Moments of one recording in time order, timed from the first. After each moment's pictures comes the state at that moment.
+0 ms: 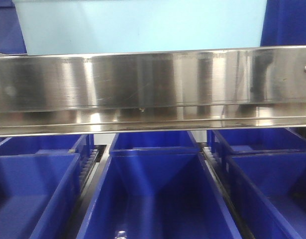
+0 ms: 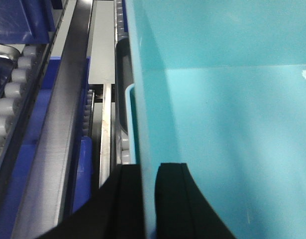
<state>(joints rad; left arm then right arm) -0.54 1.53 -1.36 0.54 0.51 -0.68 0.57 1.56 -1.44 -0.74 0.67 0.86</state>
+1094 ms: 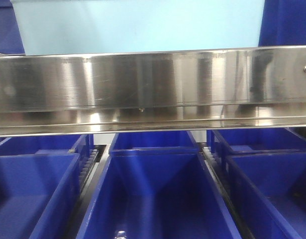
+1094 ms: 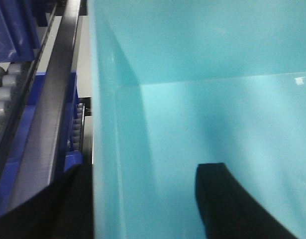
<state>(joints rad) -0.55 1.53 -1.36 0.57 0.46 -0.69 0.57 1.57 -1.43 -0.74 0.68 0.86</state>
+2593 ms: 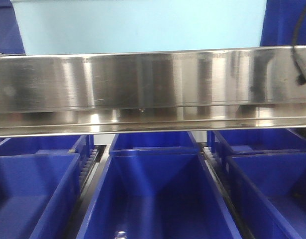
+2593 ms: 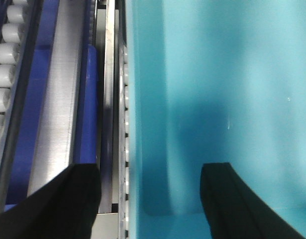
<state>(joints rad) -0.55 1.59 -1.80 0.24 1.22 -0.47 0.50 1.61 -1.81 -0.20 1.23 0.40</state>
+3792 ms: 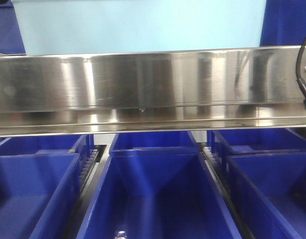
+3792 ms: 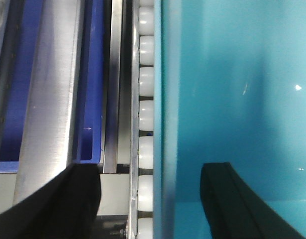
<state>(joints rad) -0.50 1.62 -1.70 0.19 1.23 -0.47 0.48 1.65 -1.76 -0.10 1.23 0.33</state>
